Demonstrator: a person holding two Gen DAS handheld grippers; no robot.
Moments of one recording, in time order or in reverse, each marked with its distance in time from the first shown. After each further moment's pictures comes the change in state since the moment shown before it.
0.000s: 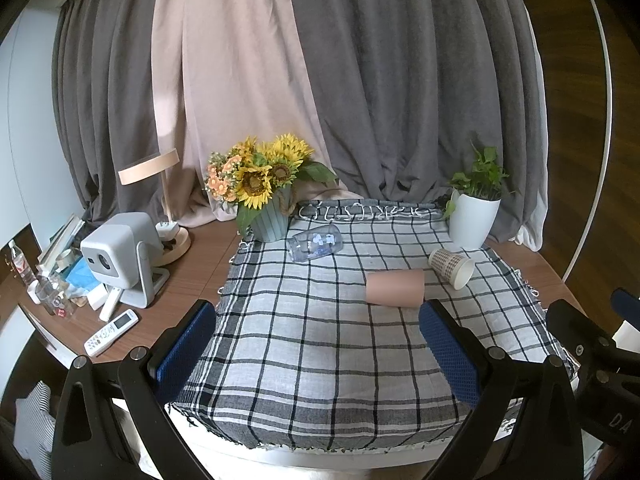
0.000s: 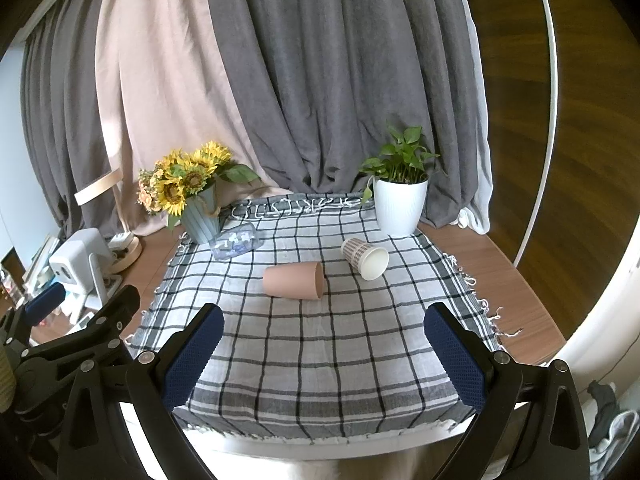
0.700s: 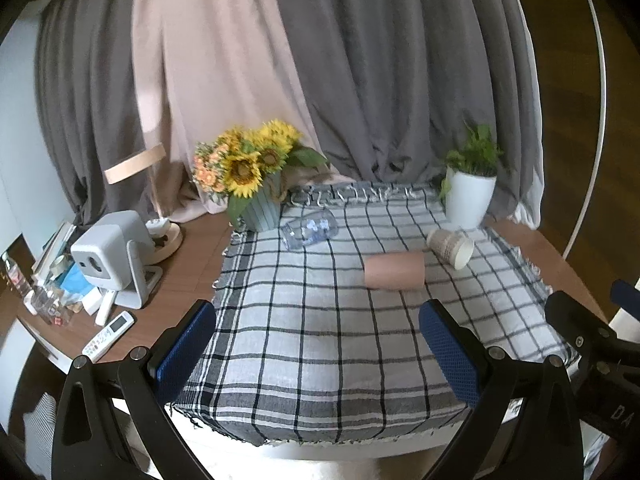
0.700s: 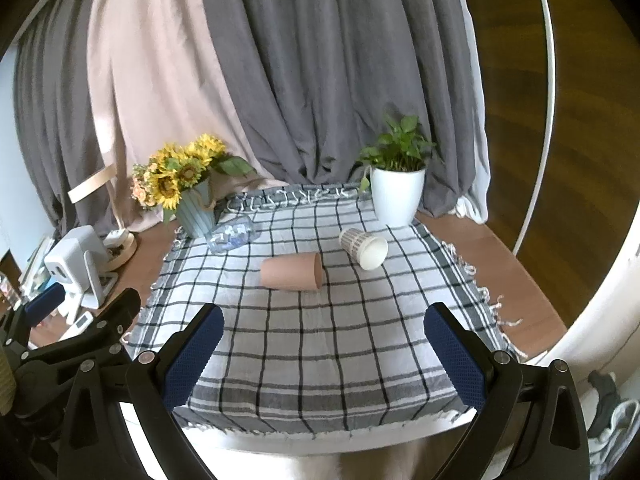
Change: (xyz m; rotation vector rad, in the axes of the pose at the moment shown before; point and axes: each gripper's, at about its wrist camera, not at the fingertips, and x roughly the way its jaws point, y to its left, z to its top) left arm 0.017 -0.007 -0.005 0.068 0.052 -0.020; right arm 0.006 -0.003 -0.008 0.029 0.033 -0.015
